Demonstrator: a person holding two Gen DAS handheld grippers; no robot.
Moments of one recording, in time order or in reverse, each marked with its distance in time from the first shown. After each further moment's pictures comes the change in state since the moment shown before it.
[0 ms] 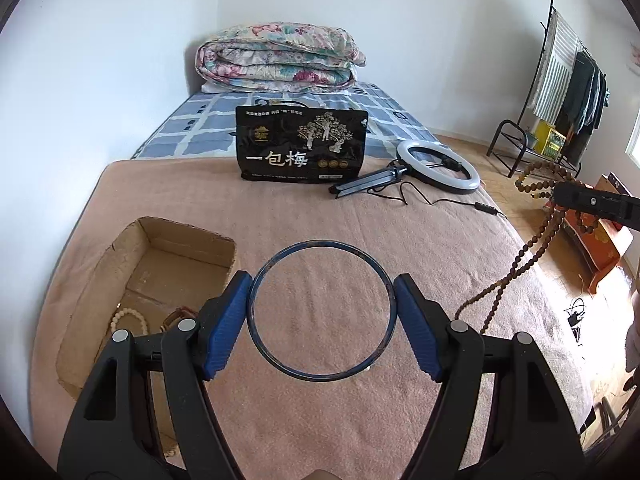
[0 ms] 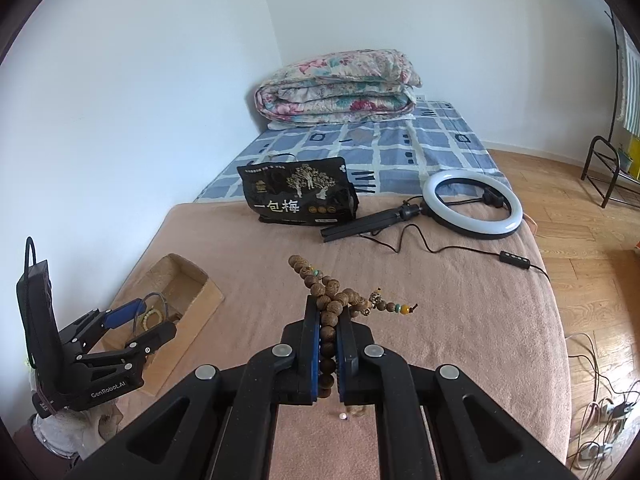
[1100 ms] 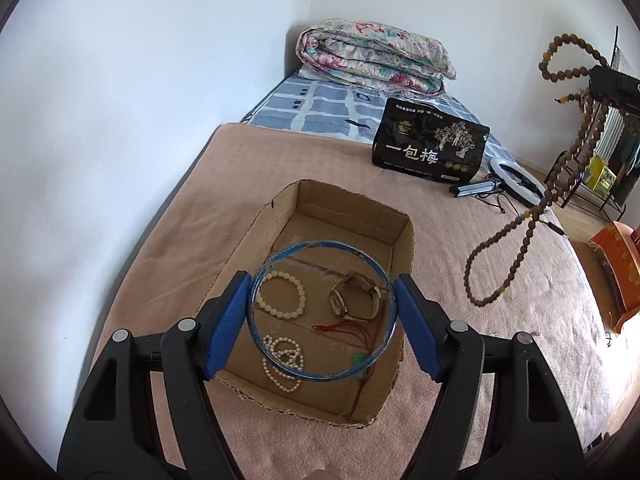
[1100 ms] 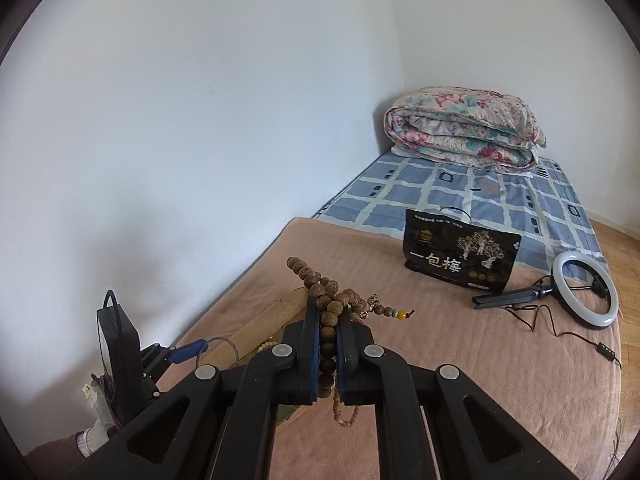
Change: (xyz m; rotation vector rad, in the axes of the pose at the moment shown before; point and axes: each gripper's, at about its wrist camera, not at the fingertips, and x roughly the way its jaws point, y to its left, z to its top) left arm -0.043 0.162 -0.044 -0.163 0.014 0.170; right arm 0.017 0.205 0.048 -0.232 -0.049 0.251
